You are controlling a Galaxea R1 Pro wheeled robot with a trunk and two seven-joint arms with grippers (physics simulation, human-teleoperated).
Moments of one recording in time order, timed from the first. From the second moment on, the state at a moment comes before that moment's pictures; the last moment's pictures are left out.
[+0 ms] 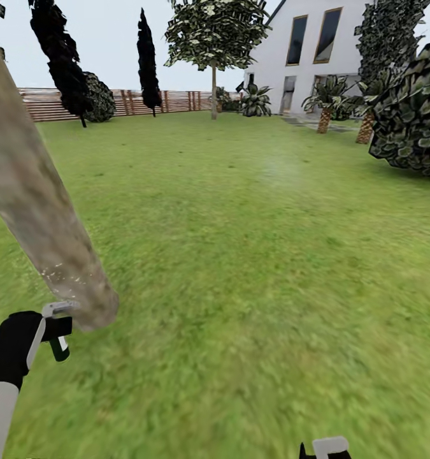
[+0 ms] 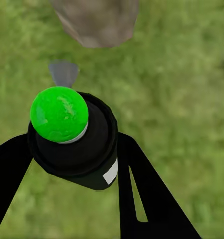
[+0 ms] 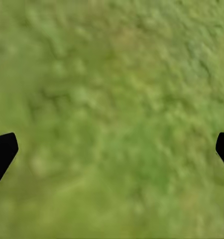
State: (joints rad) left arm -0.69 0.30 0.32 -0.92 -0.11 0.85 -0.13; right arm -0.36 0.03 -0.72 -0.12 1.02 -0.48 -0.40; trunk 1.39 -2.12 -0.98
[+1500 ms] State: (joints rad) left arm -0.79 0.31 0.32 -0.98 -0.11 0.88 -0.01; right arm -0.36 0.03 -0.72 -0.12 1.02 -0.48 -0.40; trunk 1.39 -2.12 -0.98
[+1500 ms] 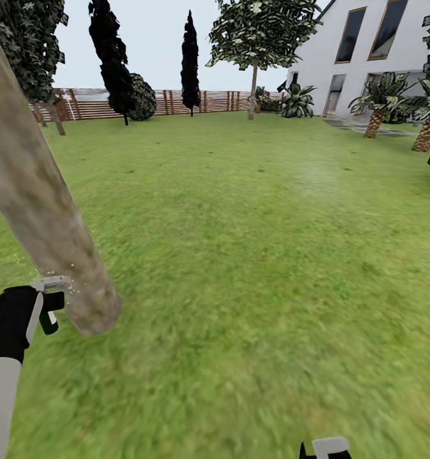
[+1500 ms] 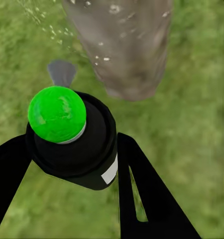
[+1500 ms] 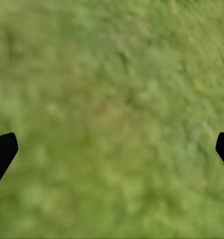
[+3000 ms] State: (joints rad) left arm -0.72 0.31 0.33 -0.80 -0.10 0.71 0.00; right arm -0.36 0.03 -0.72 -0.12 1.02 -0.48 -0.40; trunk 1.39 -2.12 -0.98
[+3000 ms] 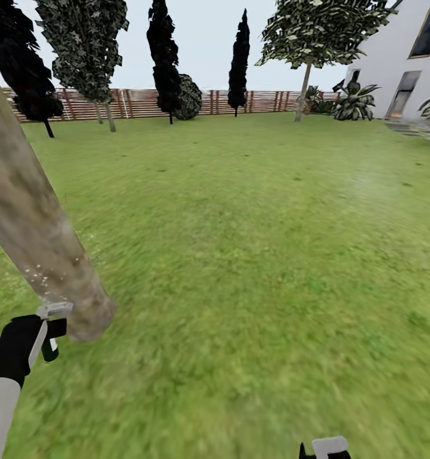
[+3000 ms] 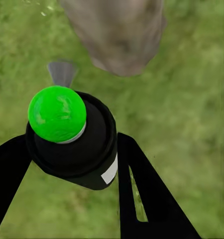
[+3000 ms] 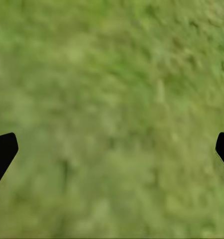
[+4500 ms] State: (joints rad) left arm -0.69 0.27 0.33 -0.80 -0.11 0.70 0.00; right arm -0.36 0.03 -0.72 -0.12 1.02 -0.47 -0.40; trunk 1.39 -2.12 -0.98
